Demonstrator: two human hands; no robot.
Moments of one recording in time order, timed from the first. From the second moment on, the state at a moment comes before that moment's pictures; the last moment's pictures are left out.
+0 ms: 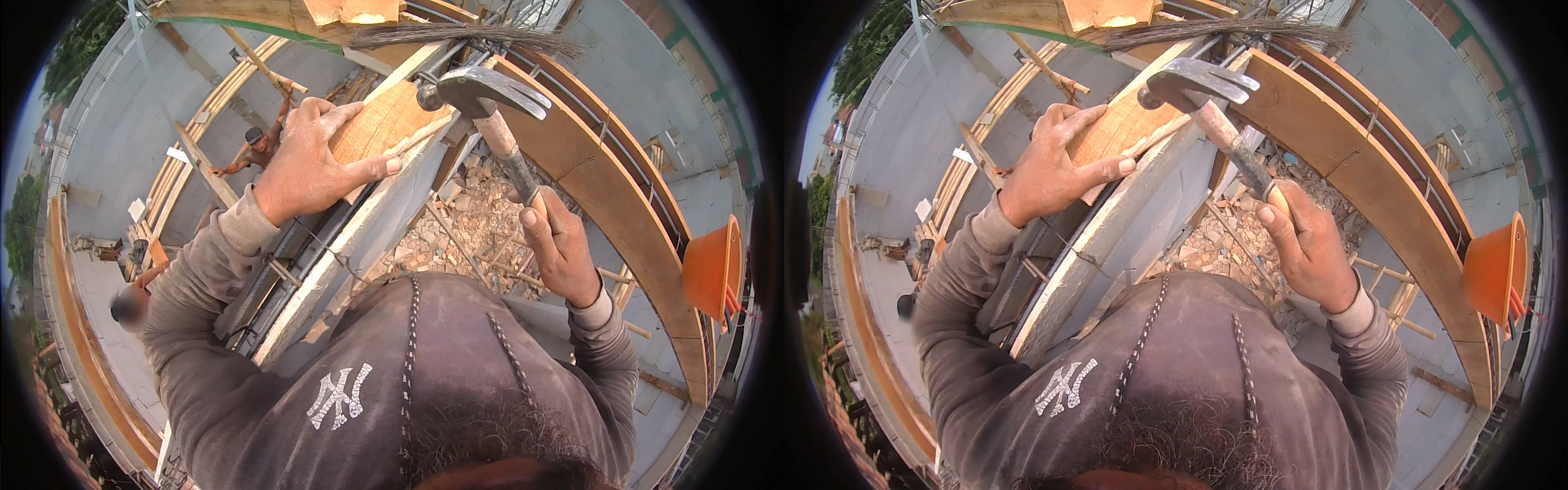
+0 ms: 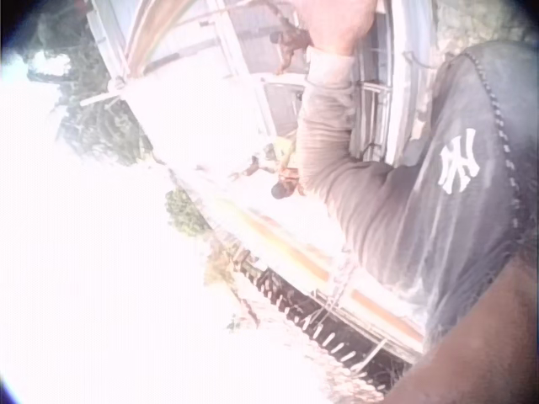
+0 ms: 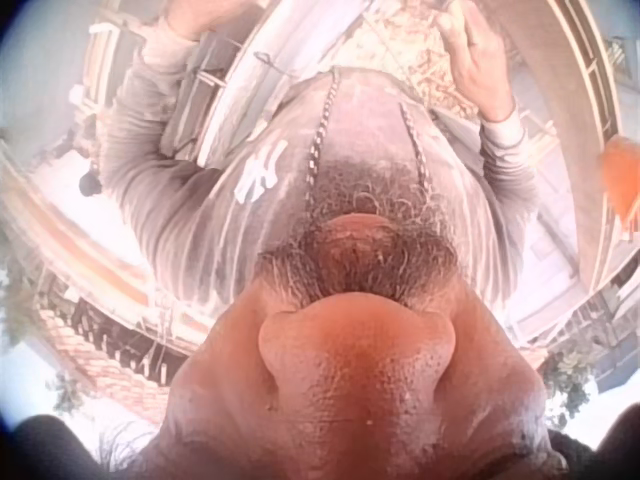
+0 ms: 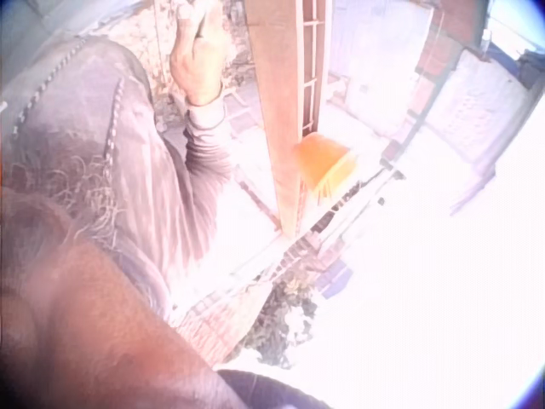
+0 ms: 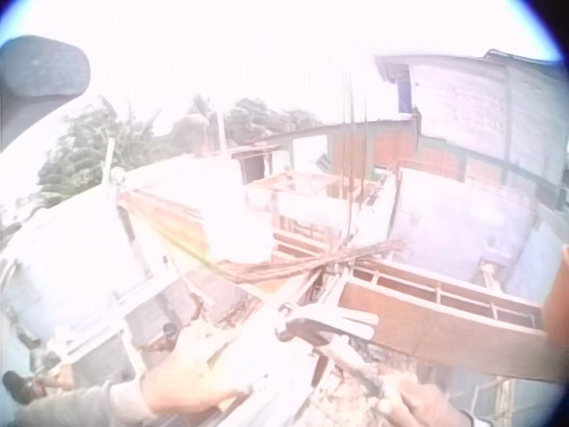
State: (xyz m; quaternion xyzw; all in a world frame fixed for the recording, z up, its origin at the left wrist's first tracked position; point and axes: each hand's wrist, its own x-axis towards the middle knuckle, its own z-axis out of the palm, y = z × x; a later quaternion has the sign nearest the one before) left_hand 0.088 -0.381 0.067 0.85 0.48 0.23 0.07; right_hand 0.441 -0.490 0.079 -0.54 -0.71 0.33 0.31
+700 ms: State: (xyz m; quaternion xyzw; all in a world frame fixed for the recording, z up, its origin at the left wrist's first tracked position) left_hand 0.102 -0.406 0.060 0.80 0.54 0.24 0.06; right_hand 0.407 -0.473 0.142 -0.59 -0.72 0.32 0.18
